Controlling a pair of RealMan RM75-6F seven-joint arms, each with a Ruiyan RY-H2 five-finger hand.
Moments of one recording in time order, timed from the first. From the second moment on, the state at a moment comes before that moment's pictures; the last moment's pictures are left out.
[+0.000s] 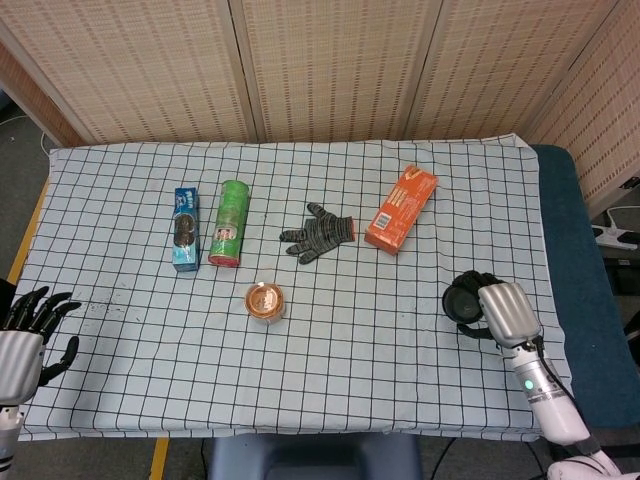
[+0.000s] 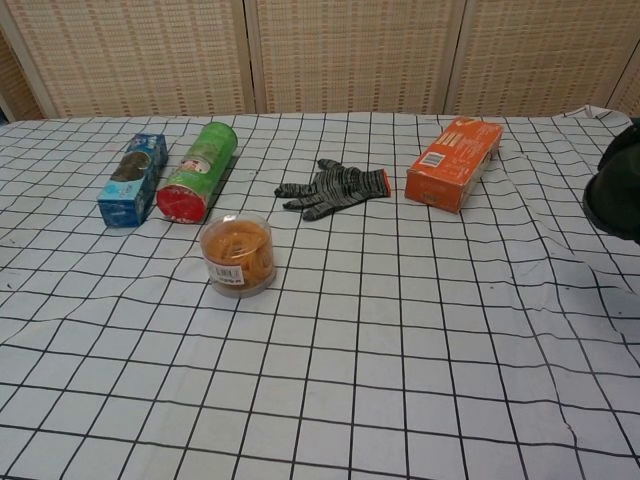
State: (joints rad) left arm -0.12 -1.22 -0.06 -1.39 1.60 1.61 -0.06; right arm 0.36 -1.25 0.10 -1.61 -1.32 1.22 -0.23
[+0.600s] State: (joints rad) left arm -0.12 -1.22 -0.06 -1.40 1.60 1.61 -0.05; right arm 0.36 -1.25 0.09 -1.75 -1.51 1.32 -0.11
